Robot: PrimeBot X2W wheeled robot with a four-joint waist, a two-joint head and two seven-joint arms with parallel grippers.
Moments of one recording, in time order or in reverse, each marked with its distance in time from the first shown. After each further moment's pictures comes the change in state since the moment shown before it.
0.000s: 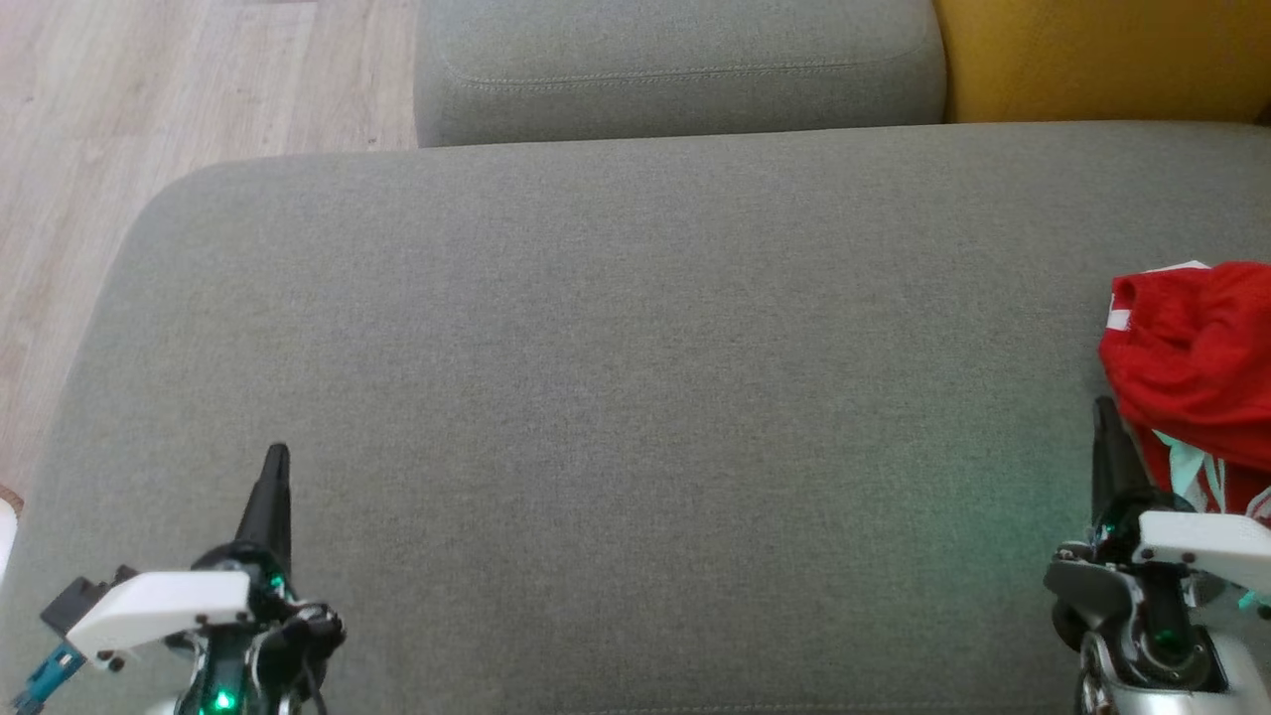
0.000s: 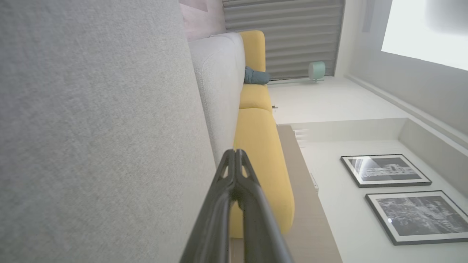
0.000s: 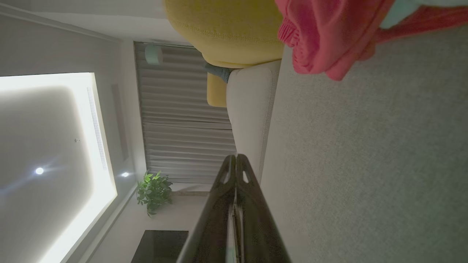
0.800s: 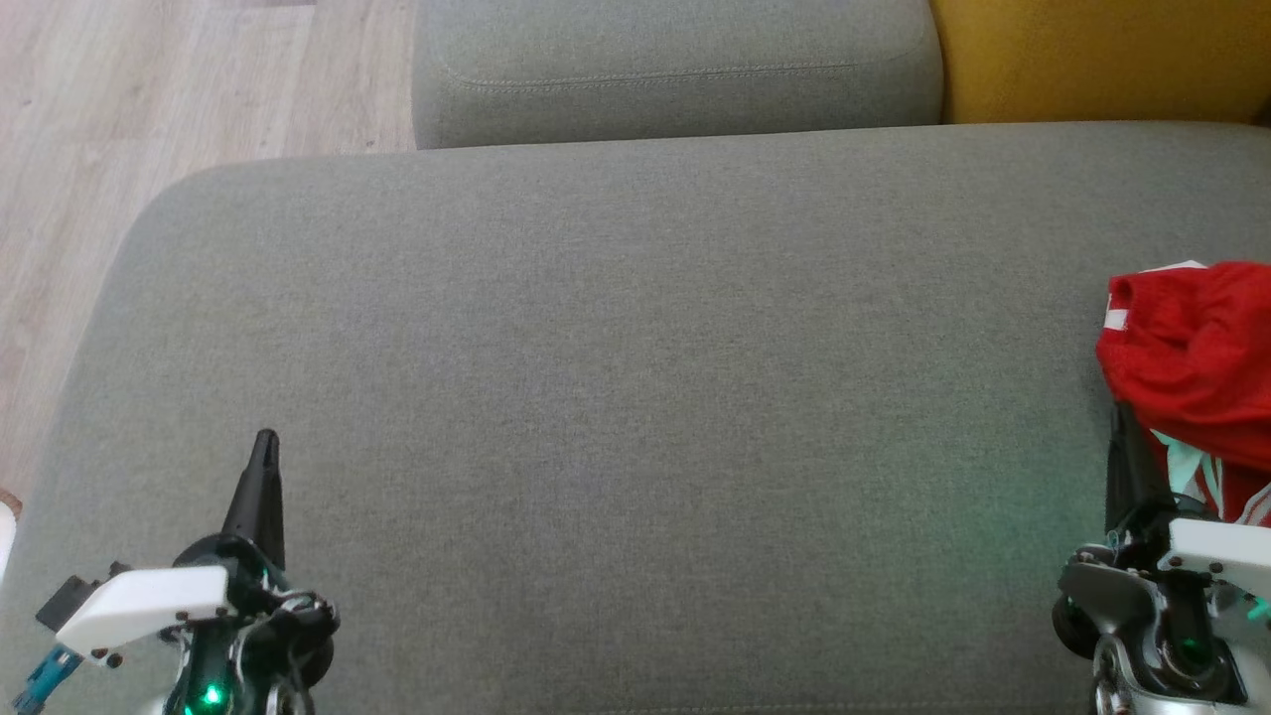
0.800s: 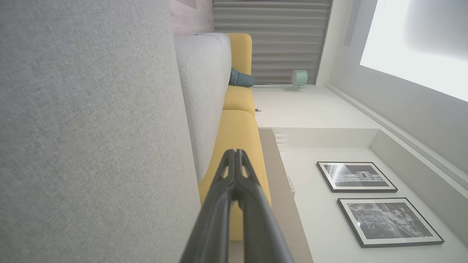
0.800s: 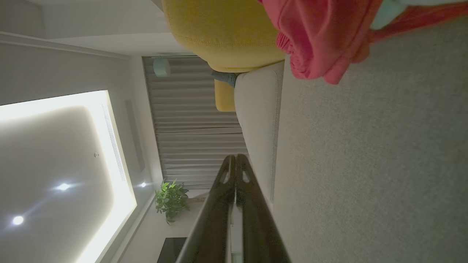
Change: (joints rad) left arm -0.010 0.001 0.014 -0.014 -0.114 -0.022 0.025; right arm 0.022 0.001 -0.028 -0.038 0.108 0.000 0.028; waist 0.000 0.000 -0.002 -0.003
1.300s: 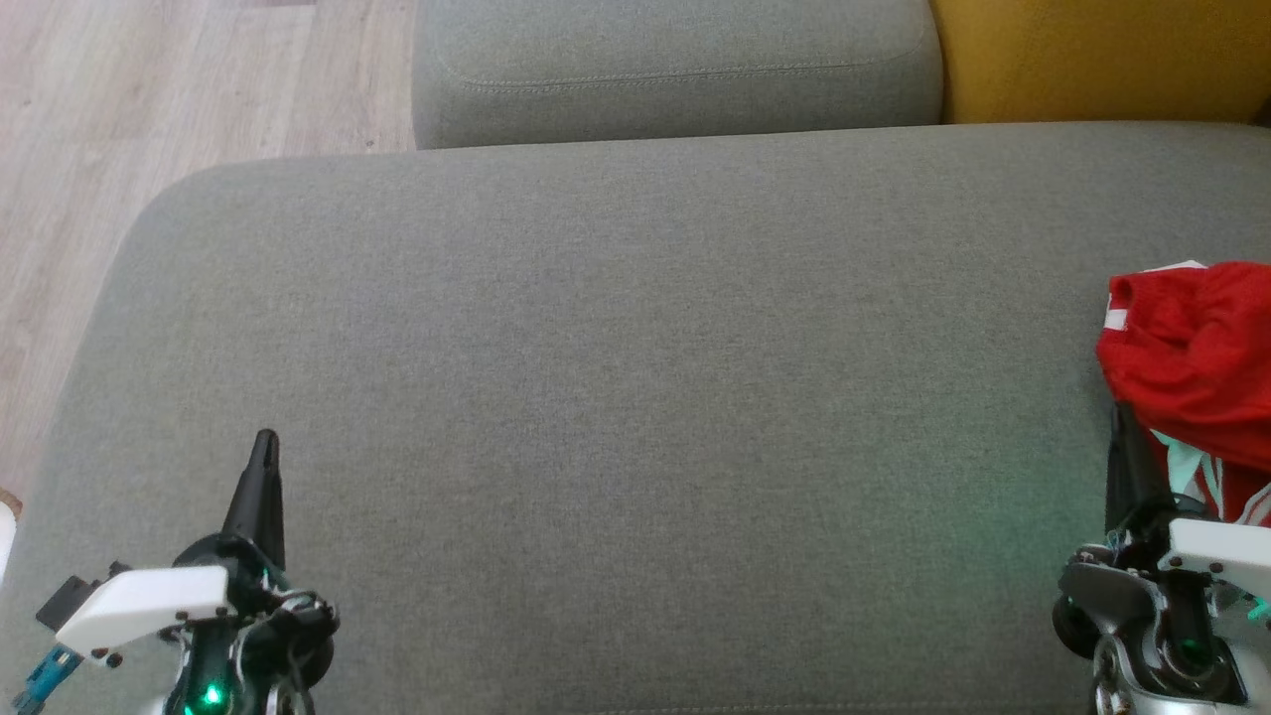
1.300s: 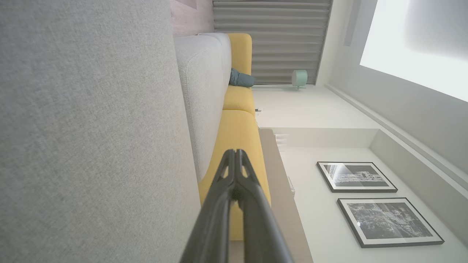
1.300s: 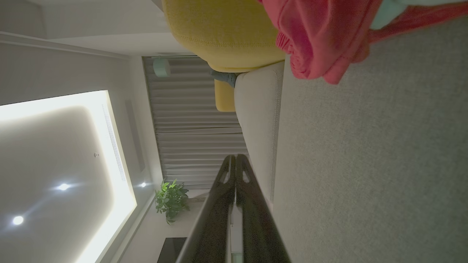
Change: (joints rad) left arm 0.000 0.000 0.000 0.000 0.000 0.000 0.000; right arm 0.000 0.000 0.000 0.000 0.000 0.000 0.000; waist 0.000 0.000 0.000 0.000
